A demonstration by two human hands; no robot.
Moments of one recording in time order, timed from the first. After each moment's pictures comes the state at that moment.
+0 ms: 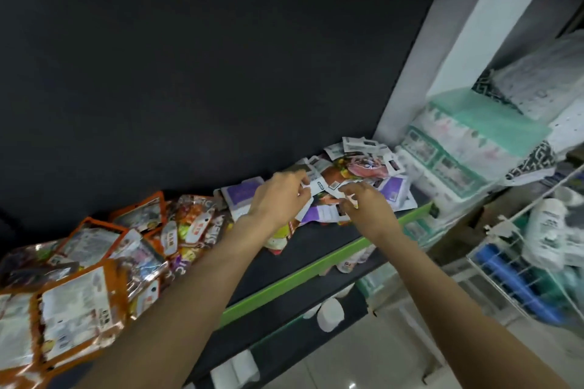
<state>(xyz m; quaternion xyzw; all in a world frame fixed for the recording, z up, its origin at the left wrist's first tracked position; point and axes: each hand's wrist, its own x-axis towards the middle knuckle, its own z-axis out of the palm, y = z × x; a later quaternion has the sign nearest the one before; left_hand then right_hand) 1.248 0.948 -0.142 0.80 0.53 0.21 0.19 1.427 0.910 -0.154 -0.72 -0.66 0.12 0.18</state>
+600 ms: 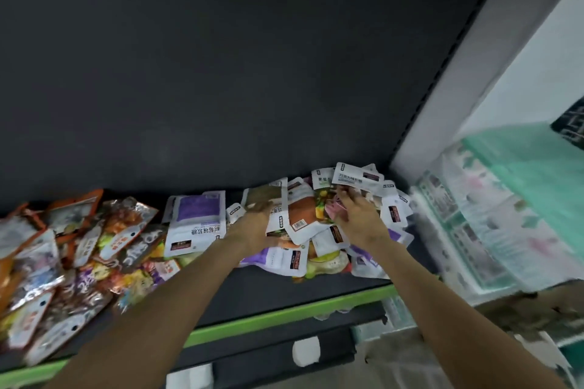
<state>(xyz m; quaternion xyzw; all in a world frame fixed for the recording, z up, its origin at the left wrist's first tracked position) 1.351 1.049 -0.238 0.70 0.64 0.05 0.30 1.579 1.080 -0.224 -0.64 -0.75 0.17 0.04</state>
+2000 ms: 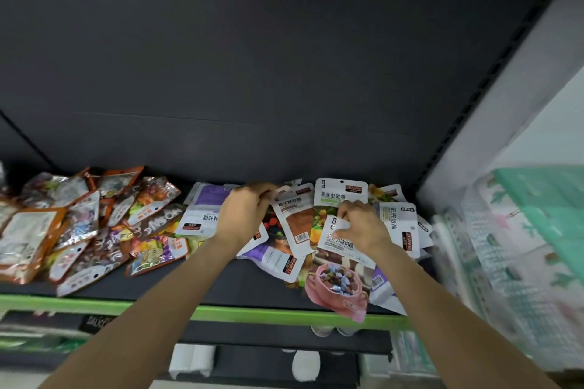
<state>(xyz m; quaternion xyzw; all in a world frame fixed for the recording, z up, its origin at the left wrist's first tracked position) 1.375 1.021 -0.183 0.59 0.73 0.33 0.10 1.587 1.116 -0.218 -0.54 -0.82 0.19 0.01</state>
